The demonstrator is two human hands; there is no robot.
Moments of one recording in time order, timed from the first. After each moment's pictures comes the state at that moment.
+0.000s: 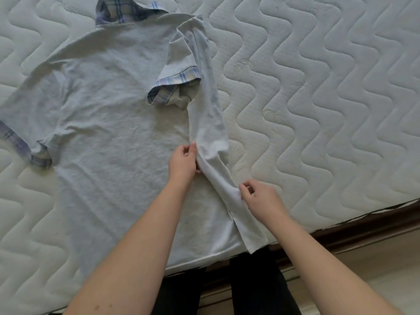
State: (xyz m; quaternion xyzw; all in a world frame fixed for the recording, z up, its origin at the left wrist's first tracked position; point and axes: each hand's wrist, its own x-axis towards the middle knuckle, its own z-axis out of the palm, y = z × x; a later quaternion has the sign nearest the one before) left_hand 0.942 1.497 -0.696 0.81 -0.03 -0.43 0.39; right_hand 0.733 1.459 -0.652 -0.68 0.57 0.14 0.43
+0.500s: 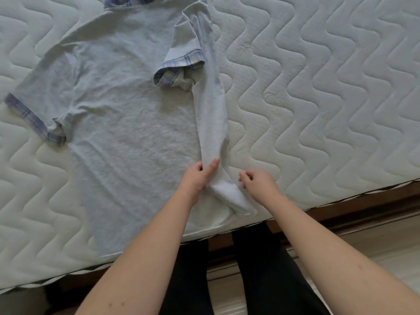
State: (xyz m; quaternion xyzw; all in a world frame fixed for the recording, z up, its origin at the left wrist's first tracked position) left_hand 0.883 1.561 -0.669 0.70 0.05 -0.60 0.39; right_hand 0.720 1.473 -0.669 -0.64 0.57 0.21 0.47
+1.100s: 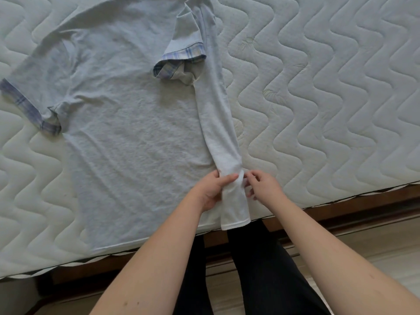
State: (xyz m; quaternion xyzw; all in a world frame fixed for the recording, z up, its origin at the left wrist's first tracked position) left_hand 0.840 1.560 -0.658 0.53 0.09 -0.74 0.39; right_hand 0.694 1.475 -0.671 -0.56 0.59 0.13 0.57
